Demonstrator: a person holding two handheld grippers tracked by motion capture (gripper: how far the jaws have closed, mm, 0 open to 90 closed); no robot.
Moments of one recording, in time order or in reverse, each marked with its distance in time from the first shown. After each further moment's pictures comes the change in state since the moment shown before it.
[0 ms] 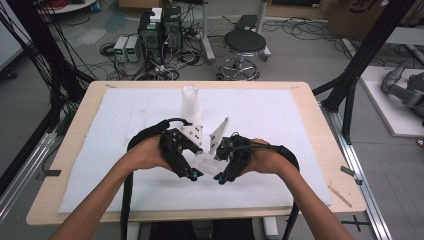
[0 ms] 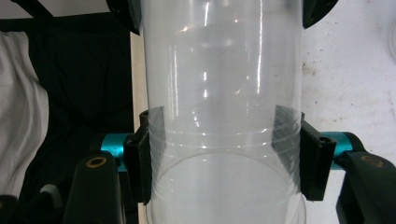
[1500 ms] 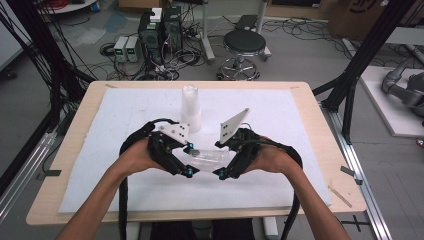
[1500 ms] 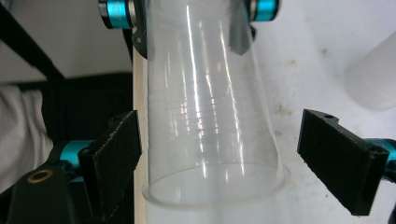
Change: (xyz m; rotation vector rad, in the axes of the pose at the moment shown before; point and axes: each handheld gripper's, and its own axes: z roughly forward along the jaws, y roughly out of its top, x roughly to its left) left arm 0.000 -0.029 -0.015 -0.192 -0.005 0.001; right arm -0.006 -0.013 -0.021 -0.257 -0.018 0.032
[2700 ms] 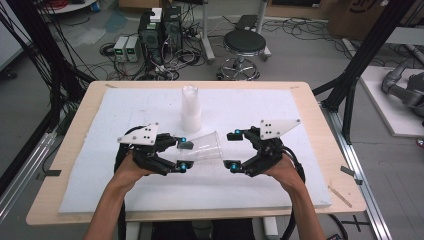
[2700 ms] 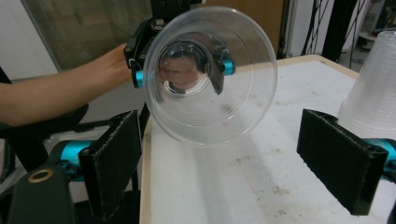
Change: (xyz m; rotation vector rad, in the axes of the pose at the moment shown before) left arm -0.004 -0.053 -0.005 -0.550 0.045 -0.007; right arm 0.003 -0.063 -0.018 -0.620 -0.016 0.125
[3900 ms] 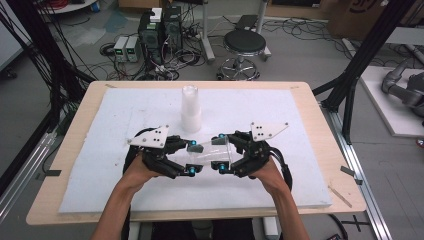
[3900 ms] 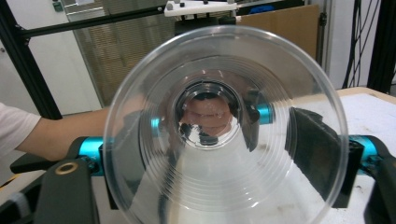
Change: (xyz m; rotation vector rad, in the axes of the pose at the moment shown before) left arm -0.003 0.003 0.021 -0.008 -0.060 0.018; right arm -0.001 -0.010 0.030 -0.163 0.155 0.046
